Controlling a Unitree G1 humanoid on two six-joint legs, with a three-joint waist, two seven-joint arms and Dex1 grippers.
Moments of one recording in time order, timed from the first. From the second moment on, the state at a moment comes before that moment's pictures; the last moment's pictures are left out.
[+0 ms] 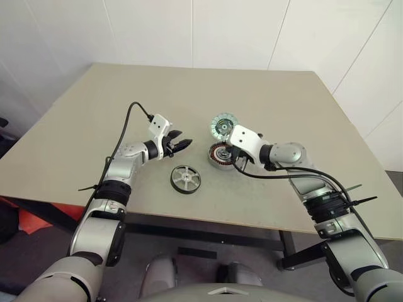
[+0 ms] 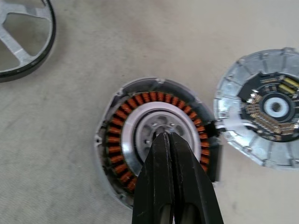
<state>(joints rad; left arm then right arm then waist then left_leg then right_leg) -0.70 0.25 -0.01 0.65 -0.15 0.15 -0.82 -0.53 -0.49 0.28 0.22 -0.14 0.20 0.86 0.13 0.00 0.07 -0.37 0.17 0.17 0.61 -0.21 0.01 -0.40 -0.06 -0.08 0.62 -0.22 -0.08</state>
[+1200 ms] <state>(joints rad) -0.69 0.26 -0.01 0.66 -0.15 0.15 -0.82 -0.54 -0.47 0.28 0.29 -0.15 0.17 0.81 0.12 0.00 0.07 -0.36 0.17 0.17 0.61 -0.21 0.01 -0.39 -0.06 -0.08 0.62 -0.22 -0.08</state>
